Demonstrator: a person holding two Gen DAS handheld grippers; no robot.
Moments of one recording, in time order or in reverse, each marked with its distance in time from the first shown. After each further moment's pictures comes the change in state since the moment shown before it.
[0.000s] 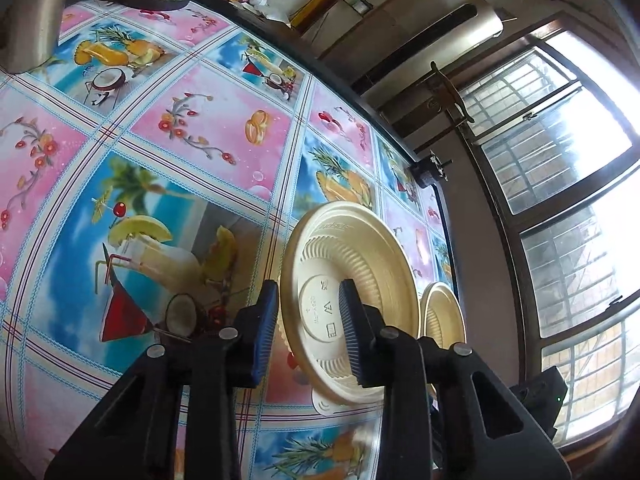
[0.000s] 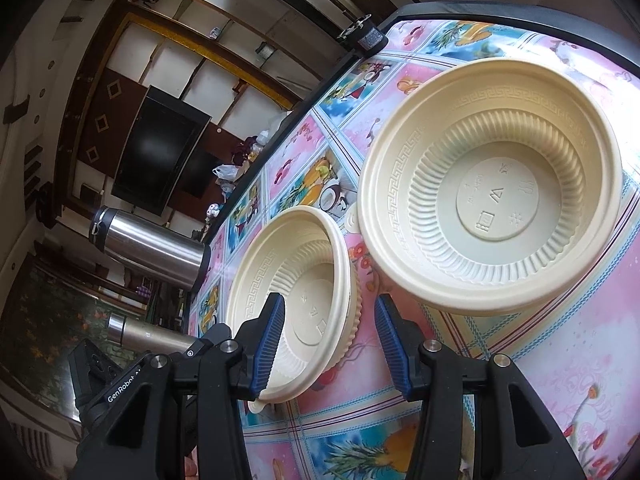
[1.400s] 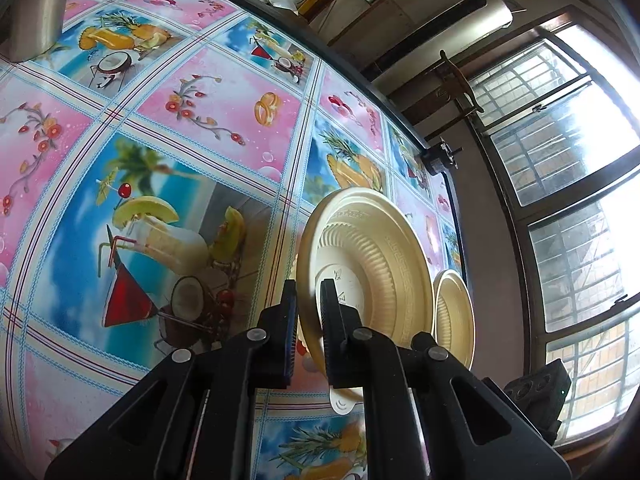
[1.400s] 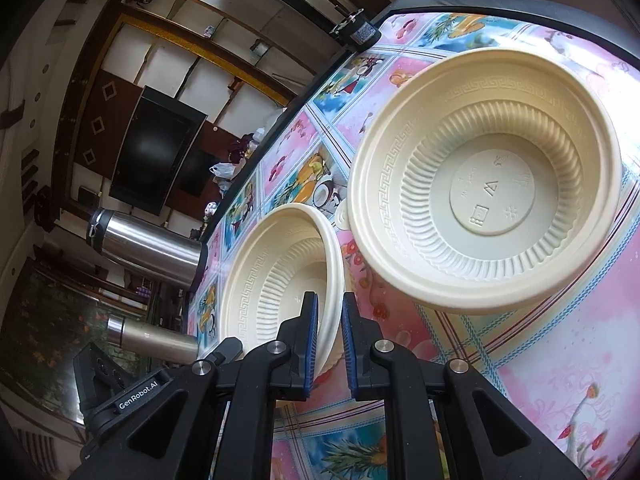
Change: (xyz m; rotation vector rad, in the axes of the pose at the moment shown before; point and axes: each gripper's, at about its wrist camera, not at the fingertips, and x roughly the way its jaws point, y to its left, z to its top) left arm 0.004 0.003 -0.004 -0.010 0.046 0.038; right arm 0.004 -0.007 0.002 0.024 0.017 0.004
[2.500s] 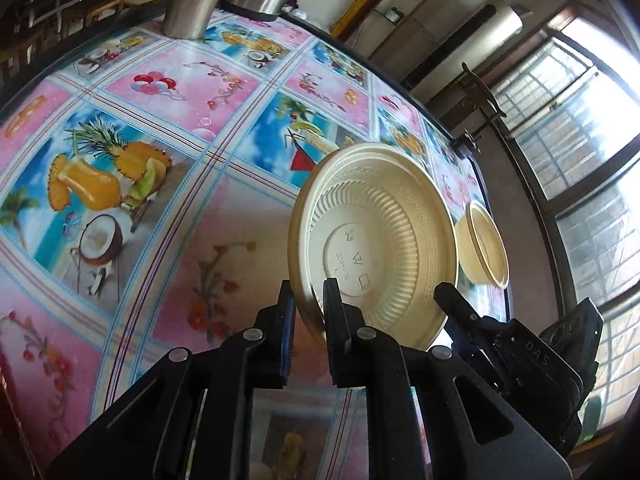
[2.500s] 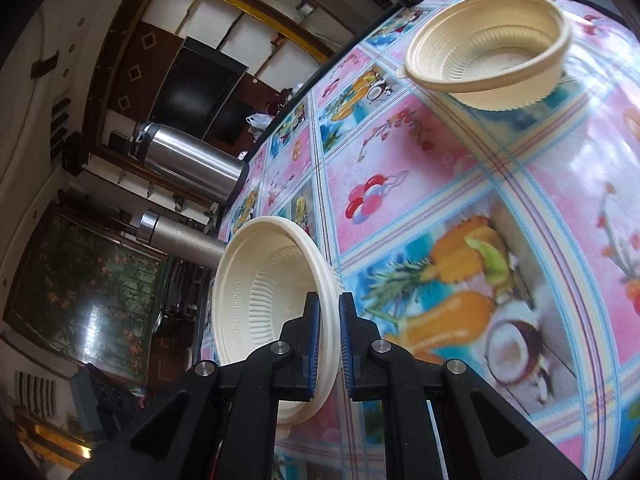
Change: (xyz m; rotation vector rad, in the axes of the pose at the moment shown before) left arm -0.114 0.052 -0.124 0.034 -0.102 0.156; right arm -0.043 0.017 -0.104 -0.129 0.120 0.097
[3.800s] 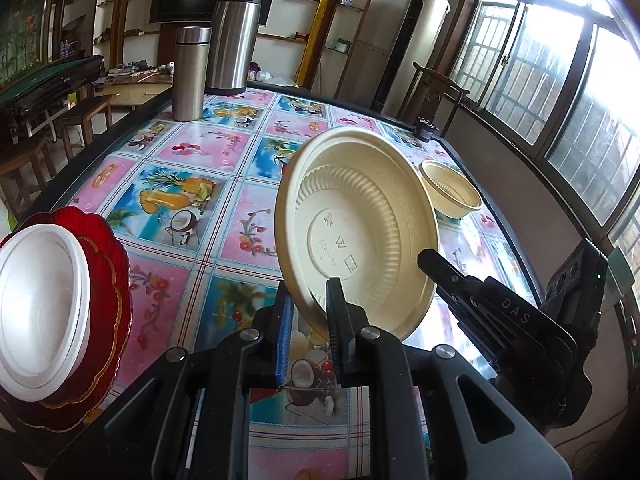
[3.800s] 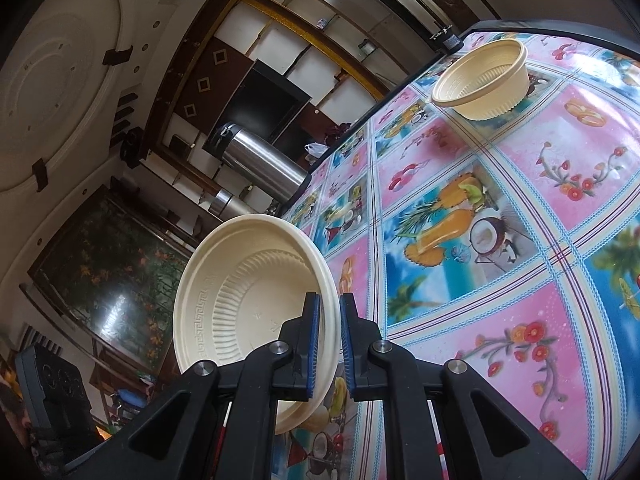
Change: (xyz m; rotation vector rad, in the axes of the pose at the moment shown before) left arm -0.105 -0.019 -0.094 0.292 -0.205 0.099; right arm -0.079 0.001 -0.088 -0.148 -0.148 0.164
